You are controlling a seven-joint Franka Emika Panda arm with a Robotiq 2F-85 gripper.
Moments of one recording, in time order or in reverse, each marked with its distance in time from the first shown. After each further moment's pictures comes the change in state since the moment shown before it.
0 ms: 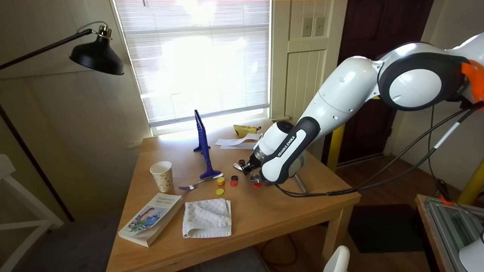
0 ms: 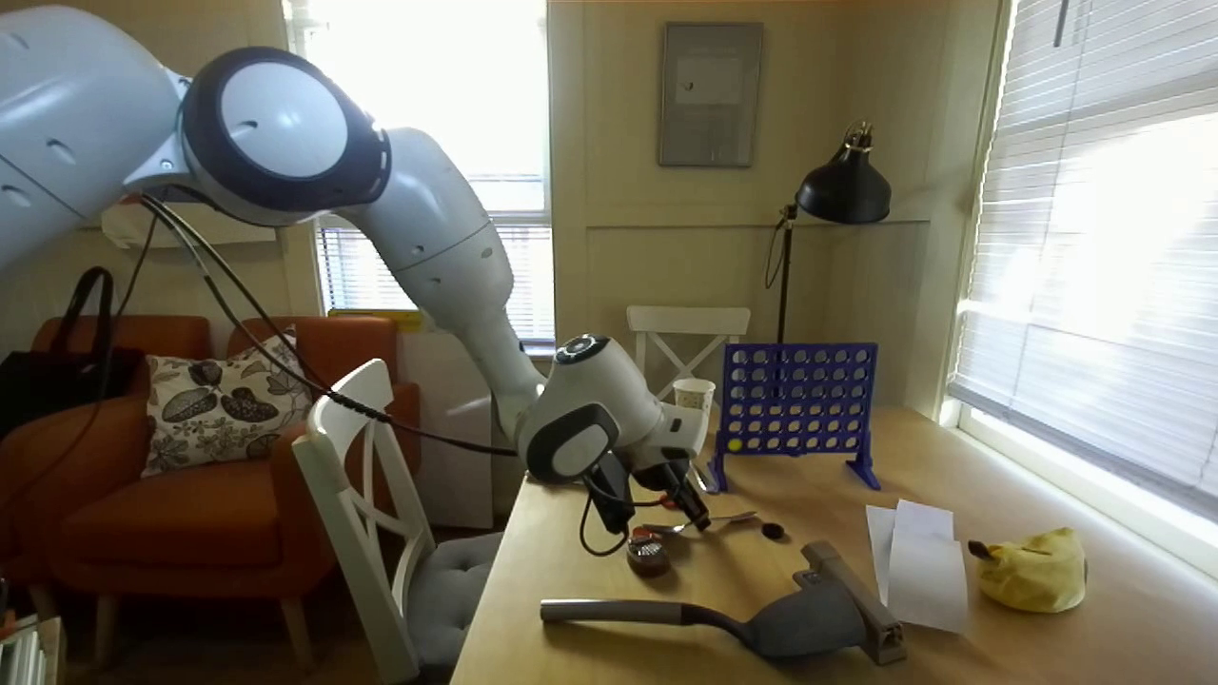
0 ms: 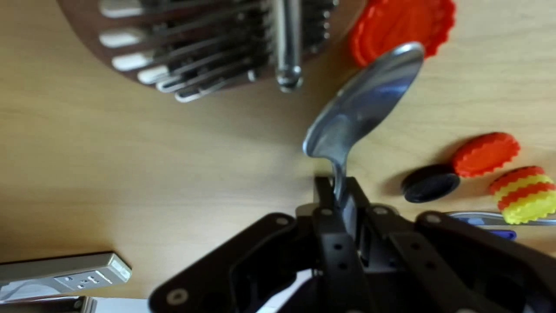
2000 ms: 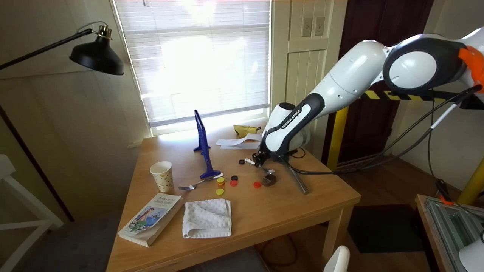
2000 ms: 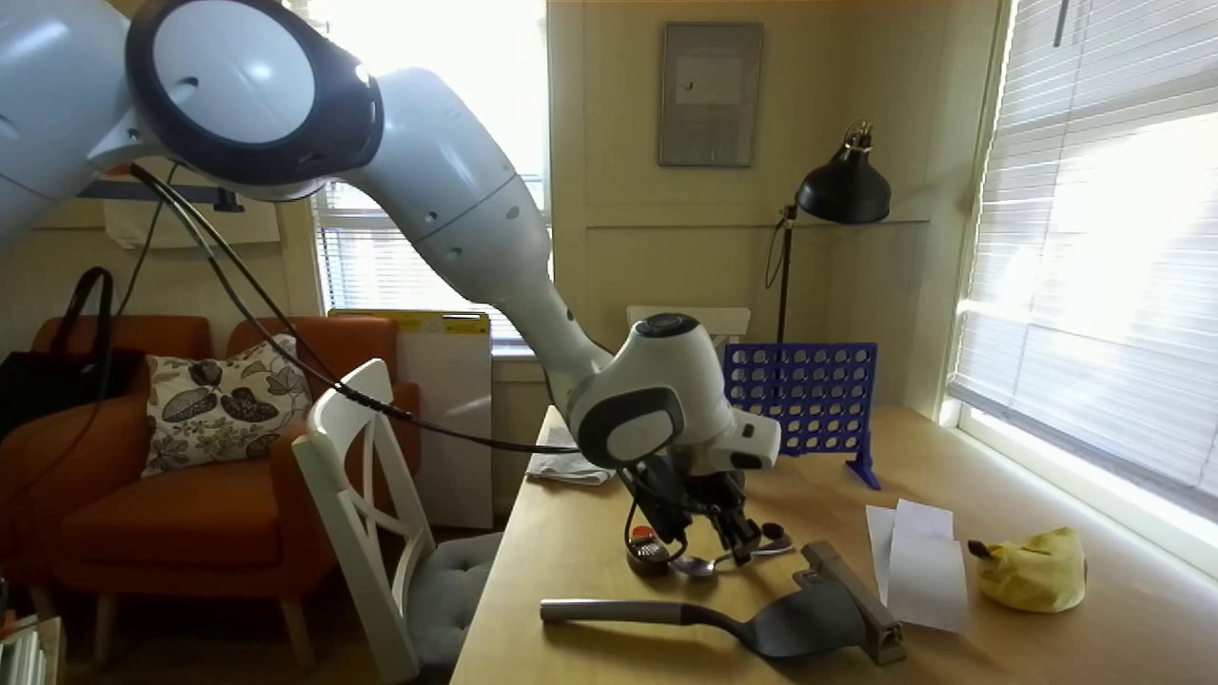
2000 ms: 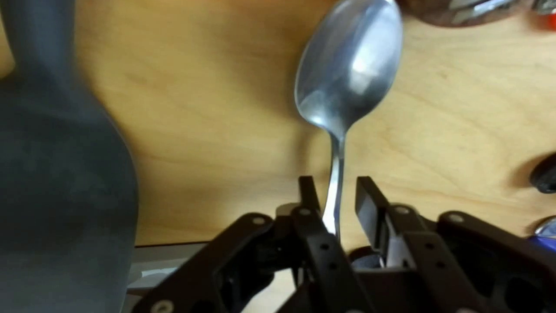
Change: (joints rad) arm -0.200 -0.058 0.062 0.066 -0.026 -0.324 -0.155
